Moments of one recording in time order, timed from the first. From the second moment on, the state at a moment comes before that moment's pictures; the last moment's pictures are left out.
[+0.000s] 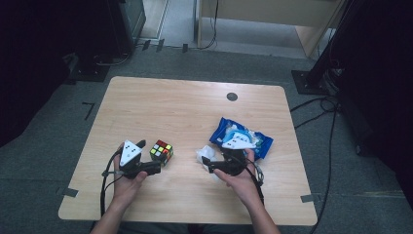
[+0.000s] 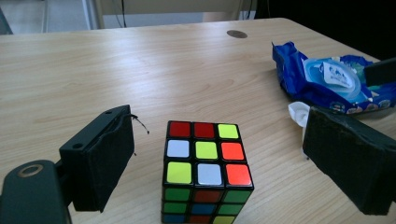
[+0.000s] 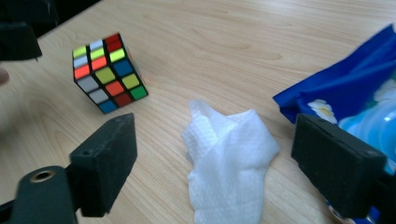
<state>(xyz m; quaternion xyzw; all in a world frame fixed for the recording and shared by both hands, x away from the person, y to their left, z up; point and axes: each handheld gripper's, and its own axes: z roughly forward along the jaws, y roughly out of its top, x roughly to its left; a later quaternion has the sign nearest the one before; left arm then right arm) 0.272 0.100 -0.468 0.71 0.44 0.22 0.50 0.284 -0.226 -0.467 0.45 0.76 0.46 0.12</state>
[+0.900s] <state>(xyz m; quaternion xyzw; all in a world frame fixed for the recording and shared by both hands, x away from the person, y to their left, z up) 0.242 0.205 -0.498 0.70 0.54 0.23 0.41 0.217 -0.392 -0.493 0.58 0.68 0.39 0.22</state>
